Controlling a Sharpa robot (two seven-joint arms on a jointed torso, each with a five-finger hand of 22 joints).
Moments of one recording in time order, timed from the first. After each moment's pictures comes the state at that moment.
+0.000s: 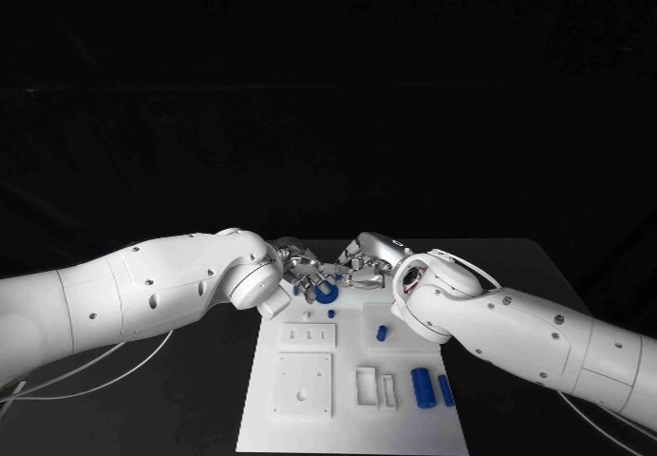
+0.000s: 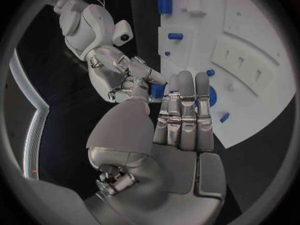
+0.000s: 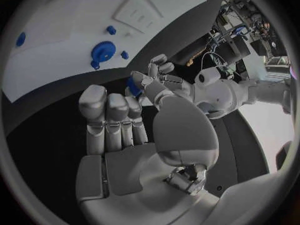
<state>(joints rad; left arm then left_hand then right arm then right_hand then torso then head) 1.50 -0.55 -0.24 1.30 -0.44 -0.18 -0.36 1.19 0.00 -0.09 0.15 0.16 1.20 0.06 0.07 0.07 1.47 0.00 0.08 0.07 1.29 -0.05 0.82 0.31 0.05 1.06 -0.07 0.67 0.73 1.13 -0.57 0.16 1.39 -1.46 -0.30 -0.25 1.19 -0.07 0.43 -0.24 0.38 1.19 0.08 0.06 0.06 1.26 -0.02 1.10 1.17 1.44 -0.09 1.05 0.98 0.07 1.46 -0.11 0.85 1.31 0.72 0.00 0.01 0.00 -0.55</state>
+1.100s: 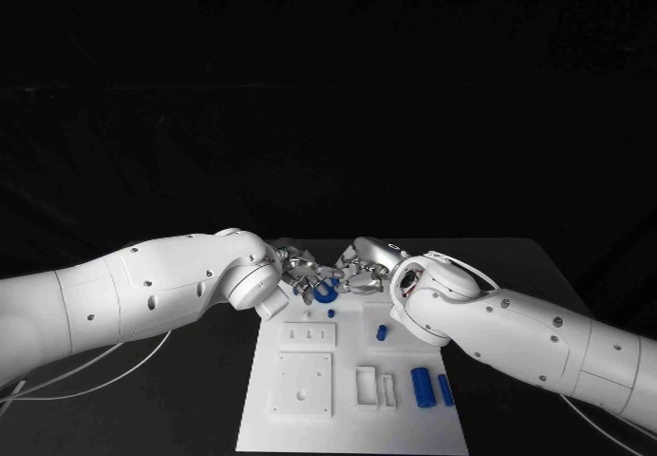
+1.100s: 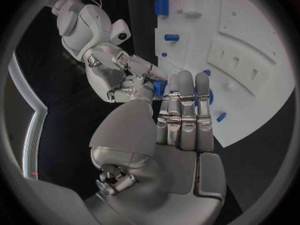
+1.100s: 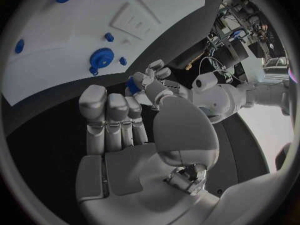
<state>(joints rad) 1.49 -0.55 -0.24 1.30 -0.45 -0.18 -0.38 1.26 0.07 -0.06 0.10 0.40 1.20 0.06 0.07 0.07 1.46 0.00 0.08 0.07 1.29 -0.05 0.81 0.30 0.05 1.05 -0.07 0.66 0.75 1.13 -0.57 0.15 1.40 -1.47 -0.27 -0.26 1.19 -0.07 0.43 -0.24 0.38 1.19 0.08 0.06 0.06 1.26 -0.02 1.10 1.17 1.44 -0.09 1.05 0.98 0.07 1.46 -0.11 0.85 1.31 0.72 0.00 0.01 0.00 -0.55</state>
